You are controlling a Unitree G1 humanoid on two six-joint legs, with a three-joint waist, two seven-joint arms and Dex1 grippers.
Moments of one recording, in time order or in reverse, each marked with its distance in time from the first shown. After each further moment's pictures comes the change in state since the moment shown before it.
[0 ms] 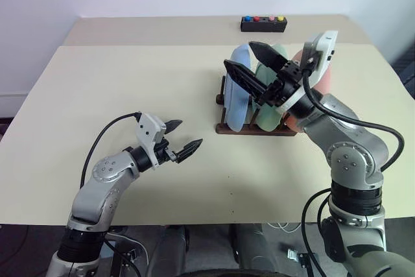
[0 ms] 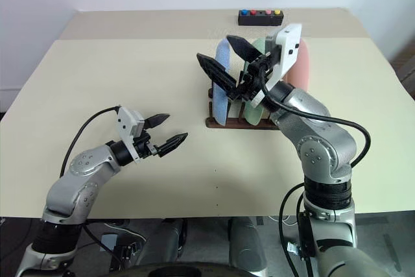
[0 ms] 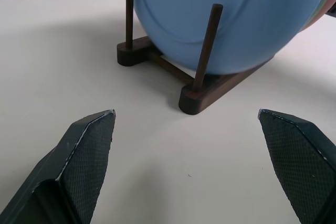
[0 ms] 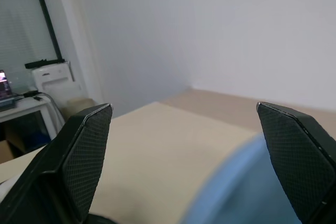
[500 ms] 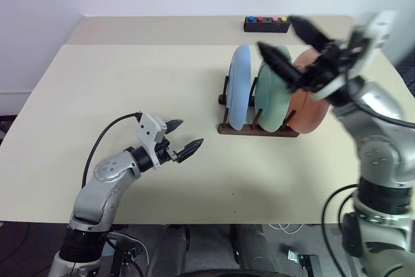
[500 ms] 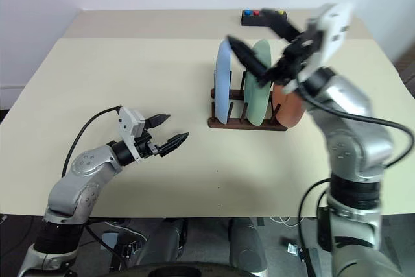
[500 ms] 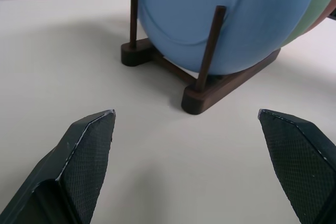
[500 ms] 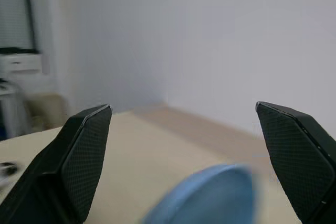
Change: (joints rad) left arm 0.000 -0.010 0.001 0.004 0.004 -0.004 -0.001; right arm 0.035 -0.215 -0.215 -0.001 -0.018 -0.103 0.147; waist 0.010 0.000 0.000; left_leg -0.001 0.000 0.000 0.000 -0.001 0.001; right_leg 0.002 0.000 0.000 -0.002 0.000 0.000
